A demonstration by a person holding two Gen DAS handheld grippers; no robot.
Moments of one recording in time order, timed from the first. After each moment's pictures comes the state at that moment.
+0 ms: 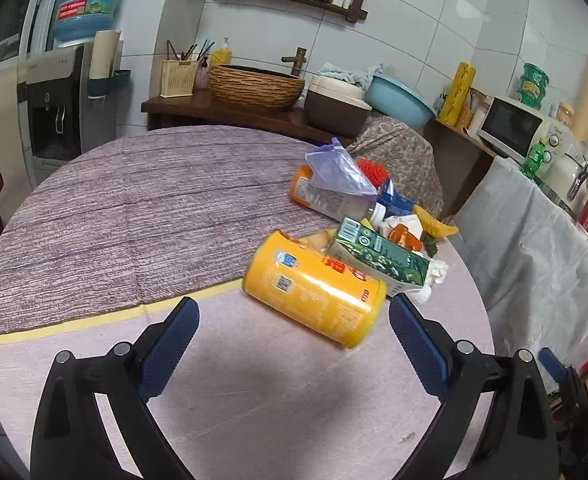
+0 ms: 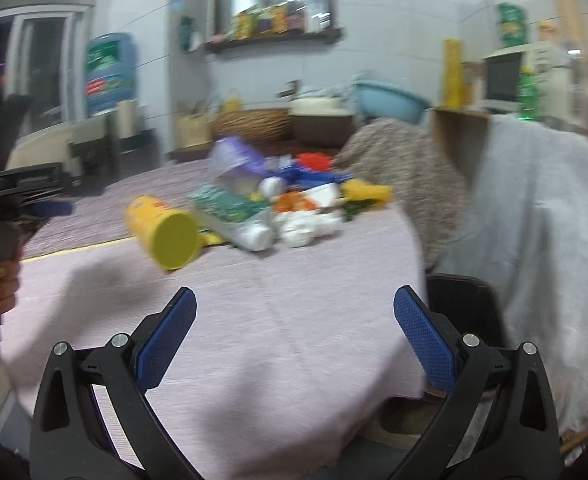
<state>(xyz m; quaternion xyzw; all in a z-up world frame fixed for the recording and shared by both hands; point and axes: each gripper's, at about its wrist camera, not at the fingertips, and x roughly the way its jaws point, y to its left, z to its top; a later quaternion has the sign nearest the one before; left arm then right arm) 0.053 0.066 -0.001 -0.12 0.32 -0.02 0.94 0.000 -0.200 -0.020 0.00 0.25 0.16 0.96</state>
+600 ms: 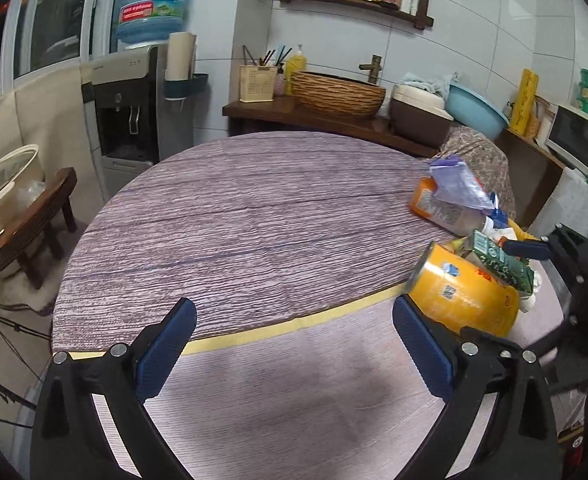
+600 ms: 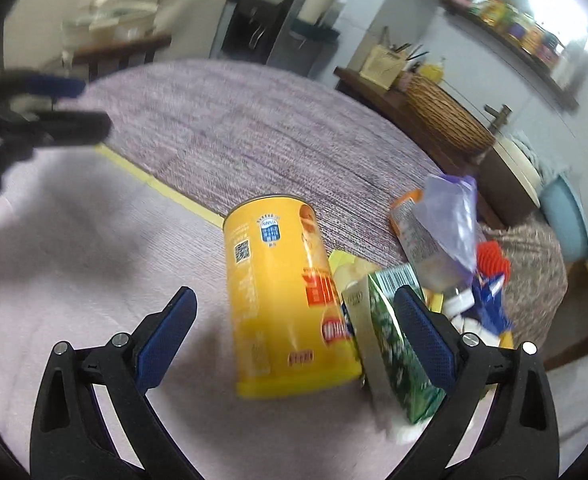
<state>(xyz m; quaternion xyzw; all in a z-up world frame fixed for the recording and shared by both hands) 0.049 0.160 -0.012 -0.10 0.33 0.10 0.93 0.132 0.009 -0.016 -0.34 0.31 0.34 0.82</state>
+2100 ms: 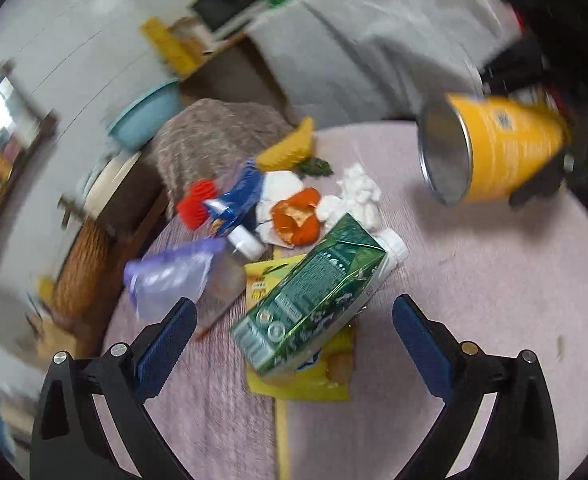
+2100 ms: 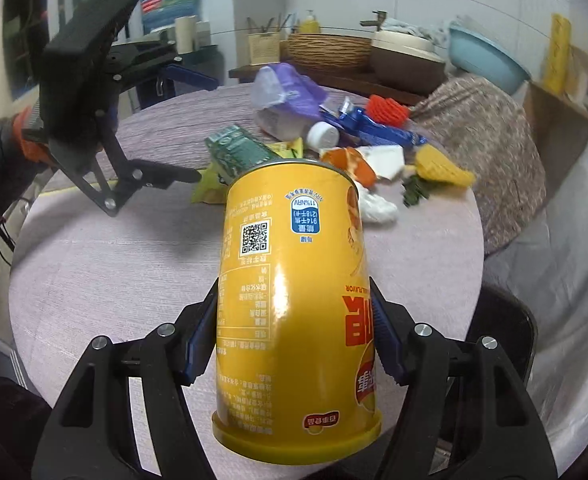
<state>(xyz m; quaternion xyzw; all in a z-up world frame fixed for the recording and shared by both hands) 0.157 -0.054 -0.025 0.45 0.26 -0.32 0.79 0.104 -0.230 -0.024 -0.07 0.37 0.26 0.89</state>
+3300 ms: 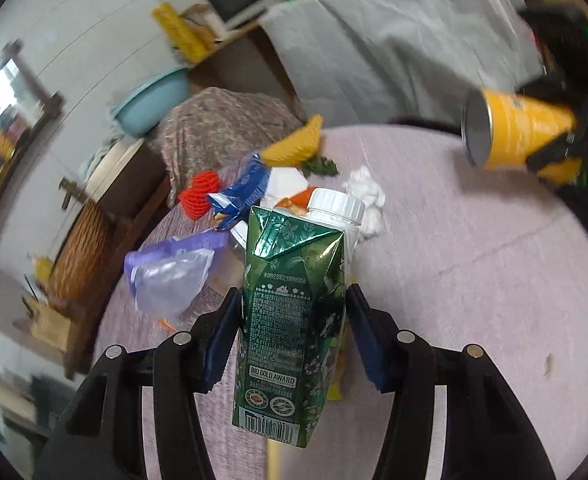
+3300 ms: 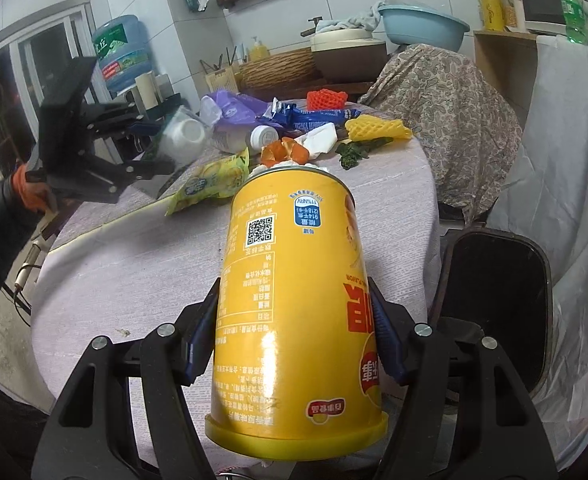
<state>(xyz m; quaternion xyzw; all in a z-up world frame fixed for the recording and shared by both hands) 0.153 -0.050 -0.008 0.37 0.27 -0.30 0.83 0.086 -0.305 -0.054 0.06 0.34 0.24 0.91</state>
